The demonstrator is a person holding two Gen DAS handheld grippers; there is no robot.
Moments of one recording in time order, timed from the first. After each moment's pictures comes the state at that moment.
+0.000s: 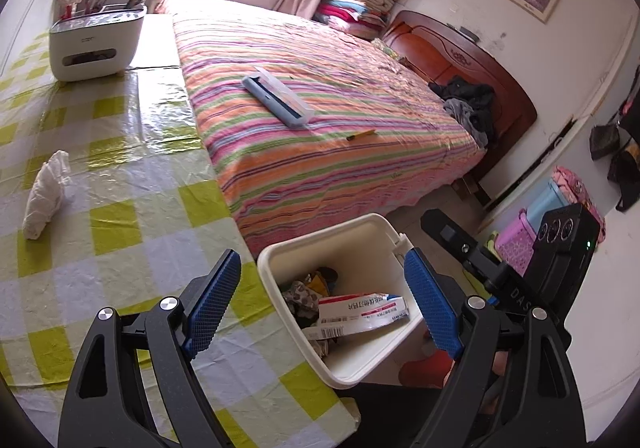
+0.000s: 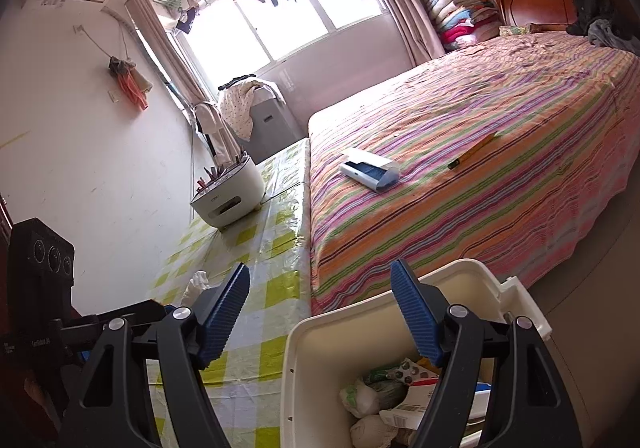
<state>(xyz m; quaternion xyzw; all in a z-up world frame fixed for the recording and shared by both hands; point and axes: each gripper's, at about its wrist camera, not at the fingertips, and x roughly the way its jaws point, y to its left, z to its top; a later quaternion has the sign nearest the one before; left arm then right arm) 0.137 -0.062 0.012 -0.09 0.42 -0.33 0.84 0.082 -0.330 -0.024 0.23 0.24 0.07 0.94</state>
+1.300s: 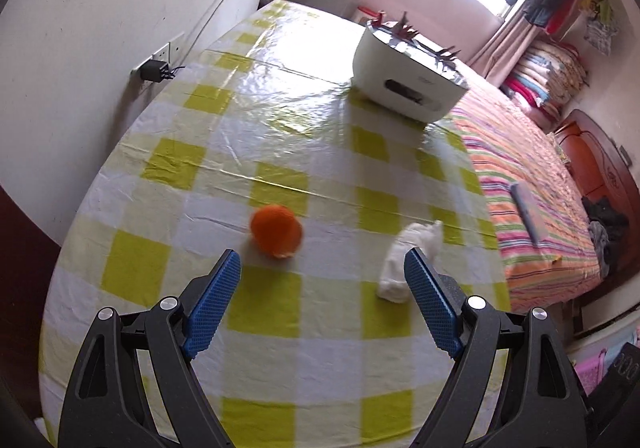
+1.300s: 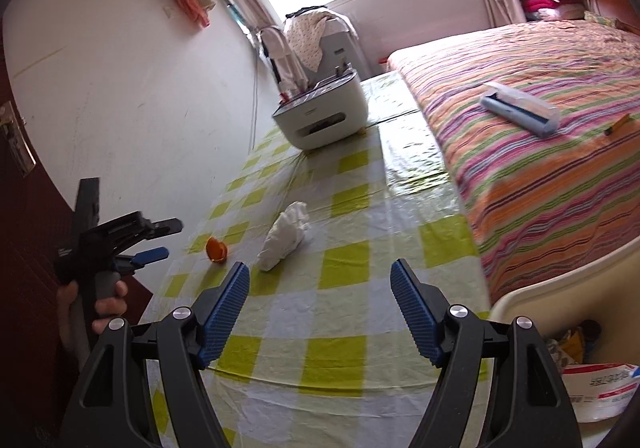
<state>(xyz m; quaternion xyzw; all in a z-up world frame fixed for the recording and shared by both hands) 0.231 0.245 -0.016 -0.17 0.44 -0.01 0.88 0.150 -0.152 -0.041 0.18 0.32 0.20 0.91</state>
